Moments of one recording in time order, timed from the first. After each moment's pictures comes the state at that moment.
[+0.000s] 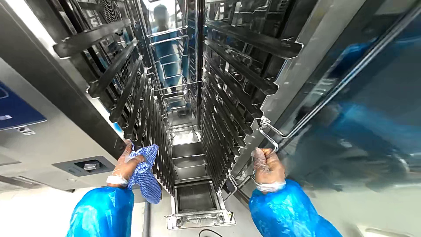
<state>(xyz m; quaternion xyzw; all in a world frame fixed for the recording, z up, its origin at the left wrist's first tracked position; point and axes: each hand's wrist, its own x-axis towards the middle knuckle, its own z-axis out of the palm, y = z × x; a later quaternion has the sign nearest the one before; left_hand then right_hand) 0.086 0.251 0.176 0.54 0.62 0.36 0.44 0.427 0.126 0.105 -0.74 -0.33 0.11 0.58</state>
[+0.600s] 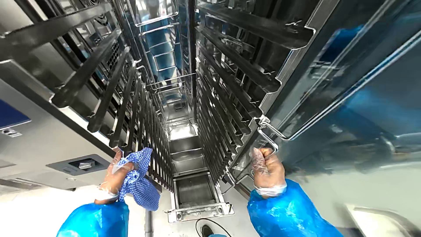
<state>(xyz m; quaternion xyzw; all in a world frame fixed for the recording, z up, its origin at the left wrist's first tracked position) 0.079 0.213 0.181 0.55 0.60 0.38 0.43 0.423 0.100 0.095 -0.72 -0.35 0.09 0.59</state>
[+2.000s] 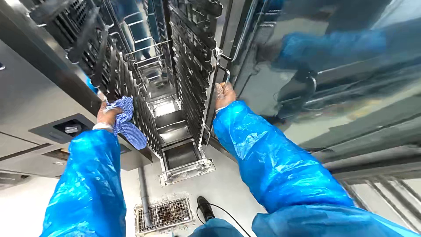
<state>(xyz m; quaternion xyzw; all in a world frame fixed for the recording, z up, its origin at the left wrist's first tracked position) 0.087 0.225 0.152 0.57 0.61 0.38 0.40 0.421 0.092 0.125 -0.77 -0.36 0.15 0.50</state>
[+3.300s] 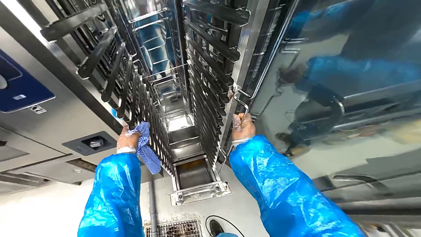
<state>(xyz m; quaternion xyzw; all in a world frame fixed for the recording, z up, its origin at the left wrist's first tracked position) 0.096 0.205 0.176 0.54 0.74 0.28 0.29 0.401 0.075 0.138 -0.80 -0.31 0.15 0.50</state>
